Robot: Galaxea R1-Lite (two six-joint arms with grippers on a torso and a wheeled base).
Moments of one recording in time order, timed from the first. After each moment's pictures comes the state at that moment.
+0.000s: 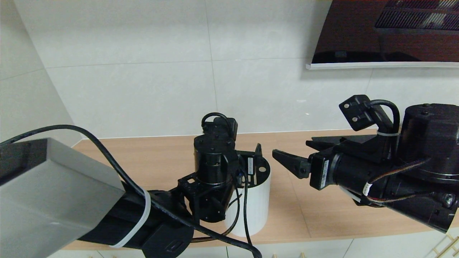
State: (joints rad) left arm -0.80 2.02 -0.91 -0.98 0.58 -0.14; right arm 0.79 1.53 -0.74 -0.67 -0.14 0.20
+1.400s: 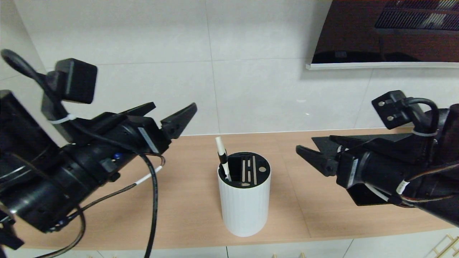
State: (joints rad) left arm -0.56 1.40 -0.61 -0.94 0.16 -0.13; right arm 0.71 1.42 -0.66 -0.67 -0.15 0.12
